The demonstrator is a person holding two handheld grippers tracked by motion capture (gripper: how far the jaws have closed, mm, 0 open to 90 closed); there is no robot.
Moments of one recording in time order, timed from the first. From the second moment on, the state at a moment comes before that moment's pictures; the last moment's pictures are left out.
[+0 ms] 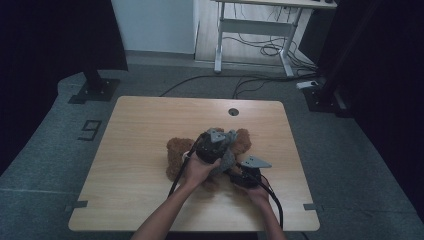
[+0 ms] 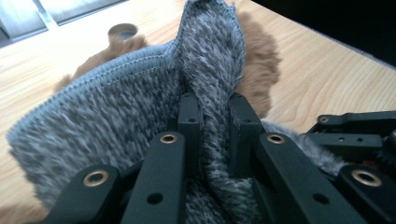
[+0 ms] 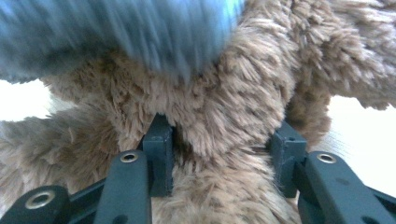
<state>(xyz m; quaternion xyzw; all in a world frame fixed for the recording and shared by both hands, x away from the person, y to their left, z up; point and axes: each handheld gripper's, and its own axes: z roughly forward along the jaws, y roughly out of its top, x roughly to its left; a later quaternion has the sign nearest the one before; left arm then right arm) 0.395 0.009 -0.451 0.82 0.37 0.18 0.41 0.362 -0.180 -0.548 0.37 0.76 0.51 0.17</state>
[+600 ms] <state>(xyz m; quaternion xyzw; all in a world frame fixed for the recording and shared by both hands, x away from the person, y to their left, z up) 0.394 0.135 -0.446 0.76 0.45 0.21 0.41 0.362 -0.180 -0.548 0.37 0.76 0.51 0.17</state>
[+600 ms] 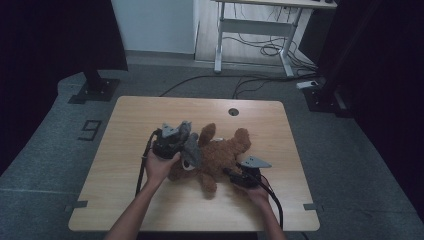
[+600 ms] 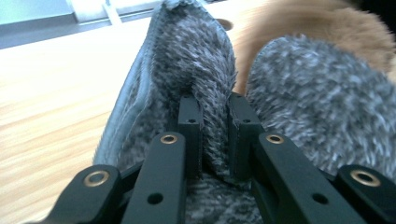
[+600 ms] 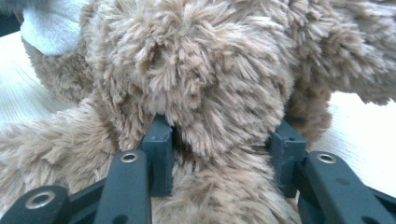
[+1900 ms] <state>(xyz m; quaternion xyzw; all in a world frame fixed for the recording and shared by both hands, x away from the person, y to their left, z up) 0.387 0.012 -0.401 0.81 0.34 0.15 0.45 0.362 -0.181 -0.548 0.37 0.76 0.51 0.17</state>
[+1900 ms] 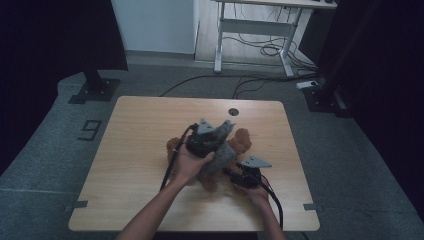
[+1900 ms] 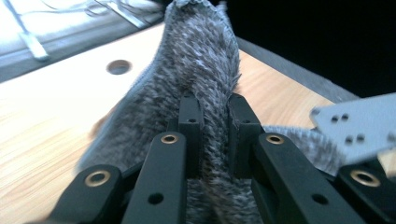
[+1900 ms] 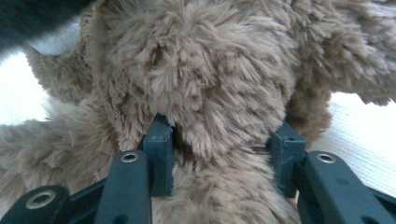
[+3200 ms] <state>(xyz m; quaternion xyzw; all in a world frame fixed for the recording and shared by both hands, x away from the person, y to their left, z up) 0.404 0.137 -0.444 0.77 0.47 0.16 0.41 0.361 -0.179 -0.548 0.38 0.76 0.51 0.17</state>
